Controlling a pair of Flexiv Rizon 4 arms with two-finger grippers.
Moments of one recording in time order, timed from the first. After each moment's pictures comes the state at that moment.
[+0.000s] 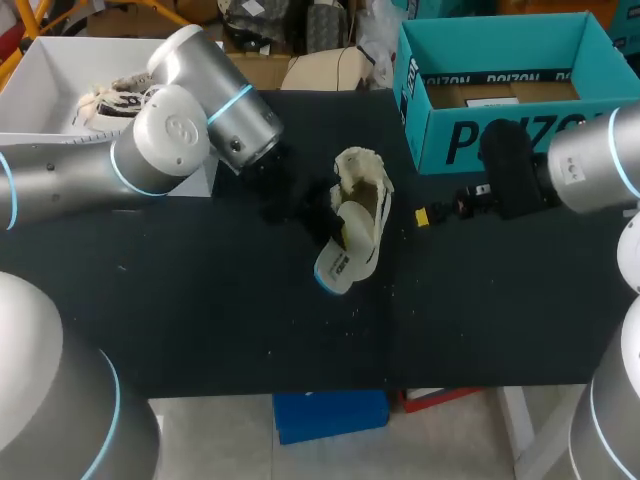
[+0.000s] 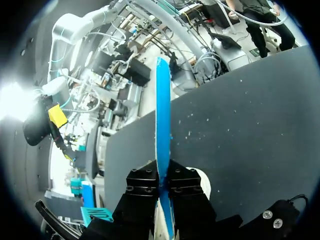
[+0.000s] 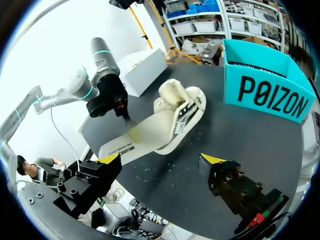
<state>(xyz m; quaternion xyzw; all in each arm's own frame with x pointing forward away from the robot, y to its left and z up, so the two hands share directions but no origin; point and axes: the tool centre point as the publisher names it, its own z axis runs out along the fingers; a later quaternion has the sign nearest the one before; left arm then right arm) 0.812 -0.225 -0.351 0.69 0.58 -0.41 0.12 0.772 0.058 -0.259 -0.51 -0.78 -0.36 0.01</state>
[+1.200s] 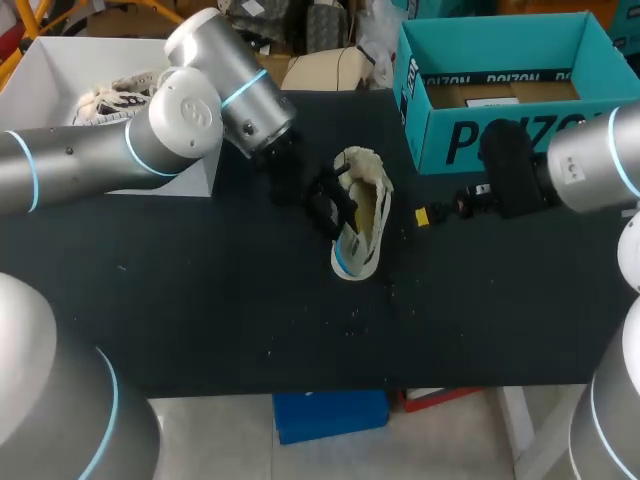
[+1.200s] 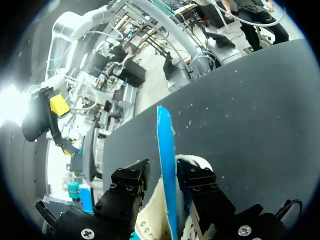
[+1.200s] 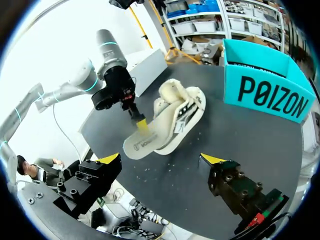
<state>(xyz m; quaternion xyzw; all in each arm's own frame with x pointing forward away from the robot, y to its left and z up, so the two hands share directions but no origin) 0.824 -0.230 -0.346 0.72 0.57 -0.39 0.10 0.772 0.058 -0.258 -0.51 -0.78 -0.36 0.01</state>
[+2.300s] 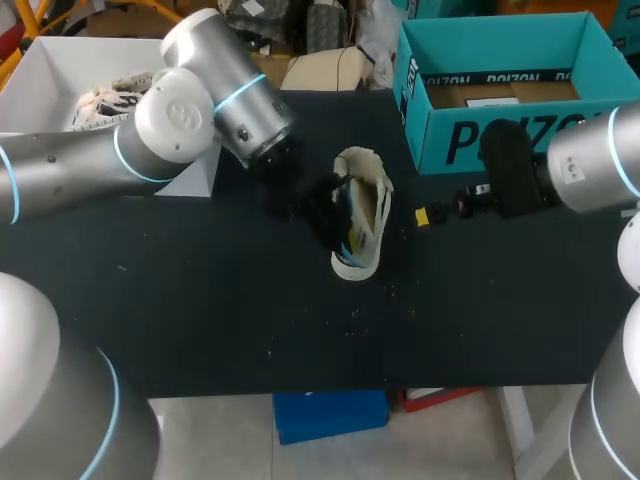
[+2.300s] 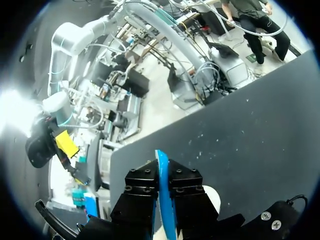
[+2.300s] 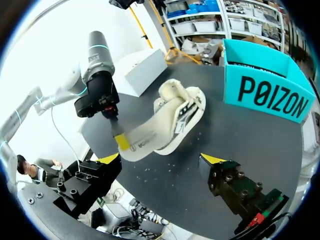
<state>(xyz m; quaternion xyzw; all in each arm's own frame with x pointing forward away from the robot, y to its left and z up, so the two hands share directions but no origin) 0.773 -0.229 -0.321 0.71 0.55 -0.43 0.10 0.772 0.059 -0.258 -0.51 -0.78 -0.36 0.01</state>
